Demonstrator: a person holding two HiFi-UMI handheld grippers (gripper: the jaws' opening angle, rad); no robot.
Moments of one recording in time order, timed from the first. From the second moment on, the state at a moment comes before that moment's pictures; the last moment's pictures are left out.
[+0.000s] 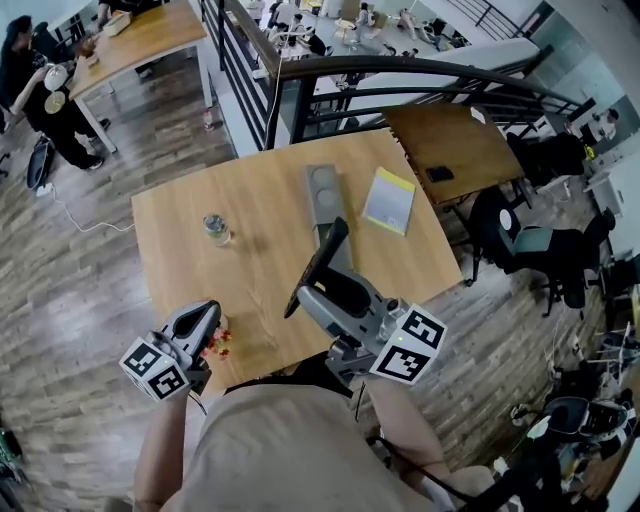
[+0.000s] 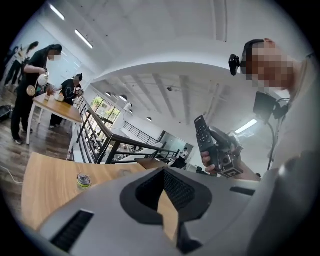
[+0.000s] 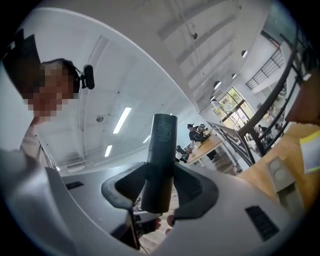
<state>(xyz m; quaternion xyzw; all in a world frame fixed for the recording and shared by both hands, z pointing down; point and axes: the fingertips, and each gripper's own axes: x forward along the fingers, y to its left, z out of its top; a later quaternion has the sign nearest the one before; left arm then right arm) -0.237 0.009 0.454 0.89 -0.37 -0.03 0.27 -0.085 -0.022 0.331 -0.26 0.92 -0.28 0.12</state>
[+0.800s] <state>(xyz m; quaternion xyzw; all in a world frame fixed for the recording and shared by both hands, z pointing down) -0.136 -0.010 0.471 0.80 -0.54 -0.02 0.26 0.039 -0.059 0.410 -0.21 0.94 -0.27 0.00</state>
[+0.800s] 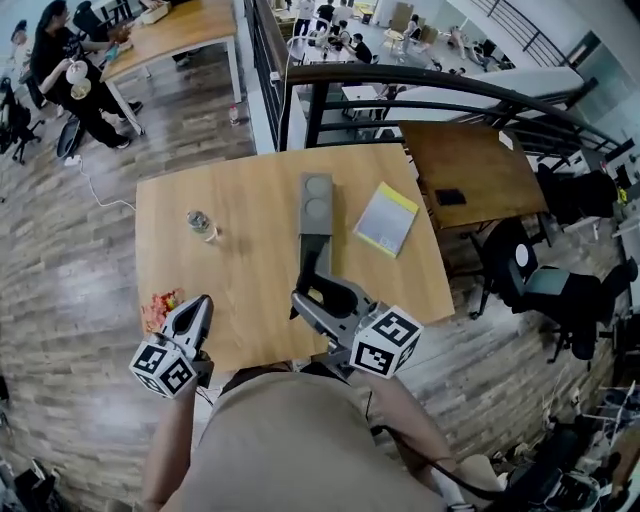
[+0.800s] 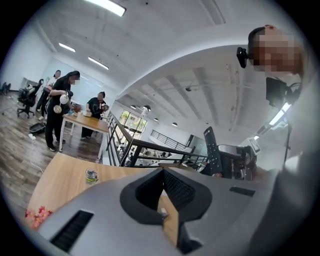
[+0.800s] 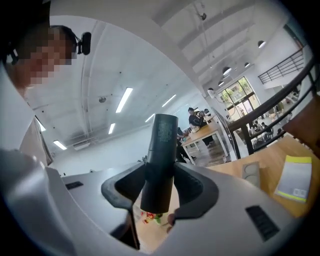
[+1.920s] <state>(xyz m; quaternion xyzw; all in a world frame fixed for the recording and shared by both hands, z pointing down) -0.142 0.043 0.618 0.68 -0.67 0.08 0.30 0.030 -0.027 0.798 -0.12 0.84 -0.33 -0.40</state>
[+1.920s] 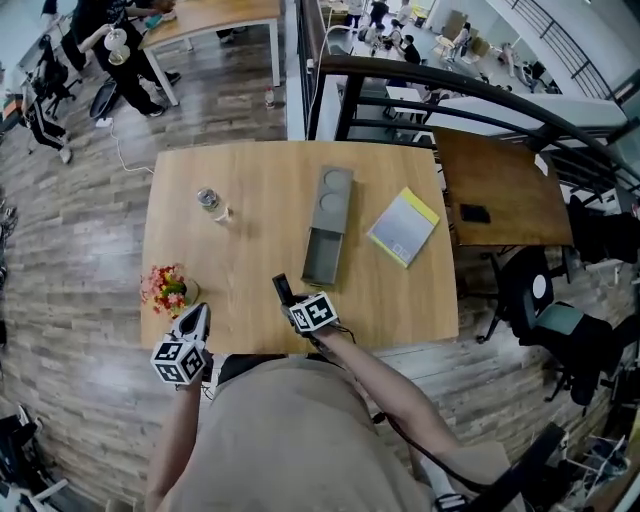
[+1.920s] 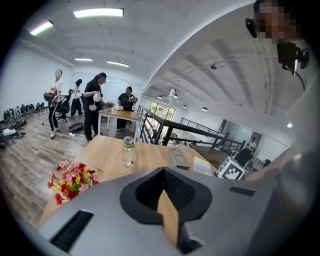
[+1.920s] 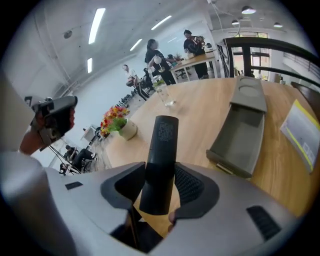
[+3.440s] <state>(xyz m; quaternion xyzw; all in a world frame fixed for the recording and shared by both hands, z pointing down) -0.207 -0.028 0.479 0.84 -0.45 -0.01 0.30 -0.023 -0.098 0.529 -0.31 0.86 -0.40 0.07</state>
